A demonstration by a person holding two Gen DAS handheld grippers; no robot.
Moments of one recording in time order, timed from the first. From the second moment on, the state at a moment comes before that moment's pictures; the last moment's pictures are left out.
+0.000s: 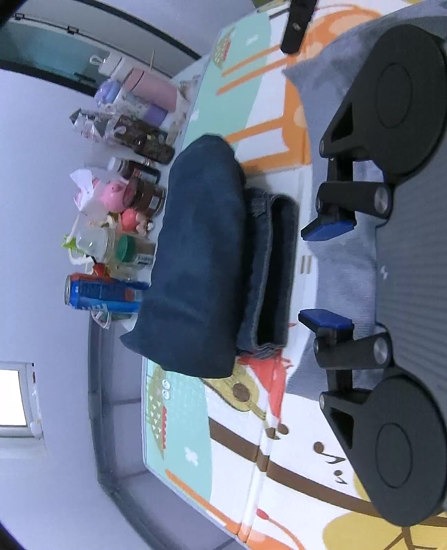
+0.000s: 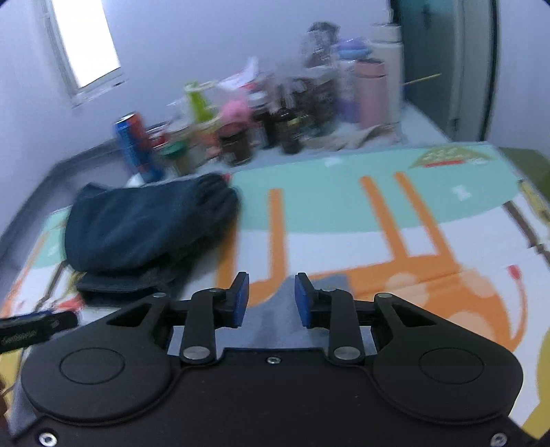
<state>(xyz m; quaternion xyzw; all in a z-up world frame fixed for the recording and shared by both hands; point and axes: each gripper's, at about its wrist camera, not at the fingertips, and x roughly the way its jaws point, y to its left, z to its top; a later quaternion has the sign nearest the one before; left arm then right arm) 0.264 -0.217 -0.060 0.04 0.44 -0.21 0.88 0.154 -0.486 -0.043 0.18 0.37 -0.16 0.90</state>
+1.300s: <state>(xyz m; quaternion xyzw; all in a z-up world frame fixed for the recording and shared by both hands) 0.267 -0.154 -0.073 0.07 0.44 -0.11 0.89 0.114 -0.554 -0.079 0.22 0.41 -0.23 0.85</state>
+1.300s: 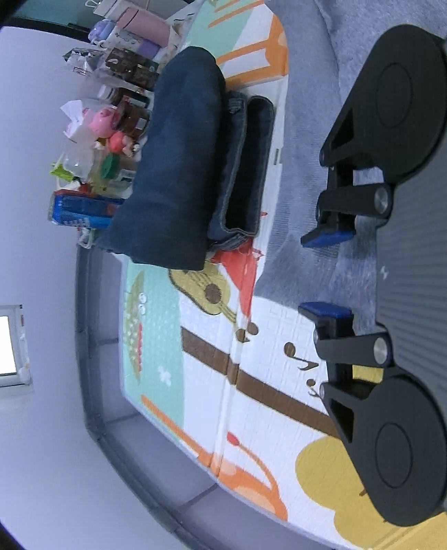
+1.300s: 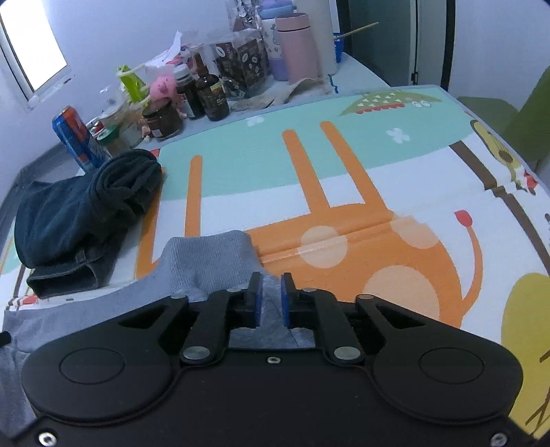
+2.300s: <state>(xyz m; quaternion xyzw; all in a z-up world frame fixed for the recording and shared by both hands) 0.265 -0.118 -0.092 0.06 0.48 -0.10 0.87 0.133 -0.558 -0.102 0.22 0.45 -0.27 0.83</state>
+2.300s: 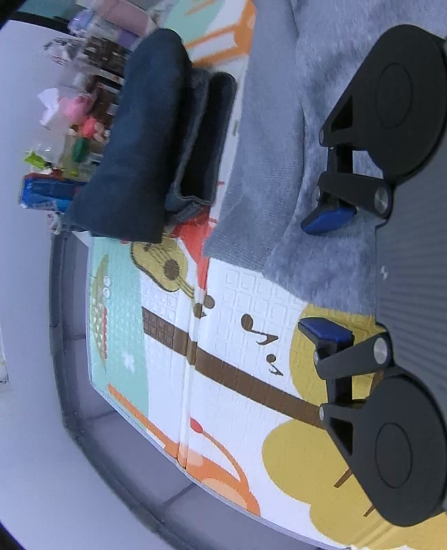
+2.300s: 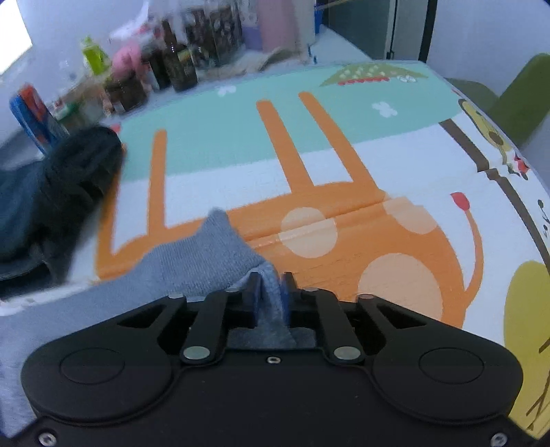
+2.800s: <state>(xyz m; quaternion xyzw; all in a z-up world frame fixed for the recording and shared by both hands) 0.194 -0.075 -0.043 0.06 0.45 -0.15 0.88 -0.002 -0.525 -0.053 0.24 0.40 -0.20 0.86</state>
